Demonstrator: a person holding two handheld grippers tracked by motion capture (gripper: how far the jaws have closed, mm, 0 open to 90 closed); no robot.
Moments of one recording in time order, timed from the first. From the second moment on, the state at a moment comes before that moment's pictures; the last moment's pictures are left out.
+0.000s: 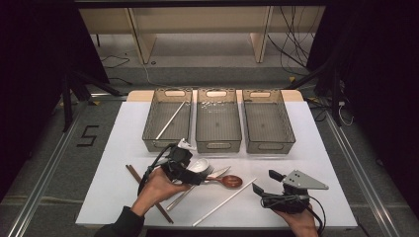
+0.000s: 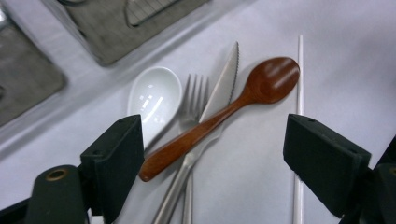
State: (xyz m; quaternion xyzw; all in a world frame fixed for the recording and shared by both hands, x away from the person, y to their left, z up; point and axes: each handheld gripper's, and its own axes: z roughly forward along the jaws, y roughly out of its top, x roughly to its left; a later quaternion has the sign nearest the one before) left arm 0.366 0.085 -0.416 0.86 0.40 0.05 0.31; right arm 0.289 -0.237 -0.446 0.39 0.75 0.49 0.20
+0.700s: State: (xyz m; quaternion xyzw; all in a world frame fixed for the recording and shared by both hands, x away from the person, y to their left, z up) left arm 0.341 0.052 -0.440 0.89 0.36 0.02 0.28; right arm 0.289 -0.235 -0.446 0.39 0.76 0.49 0.20
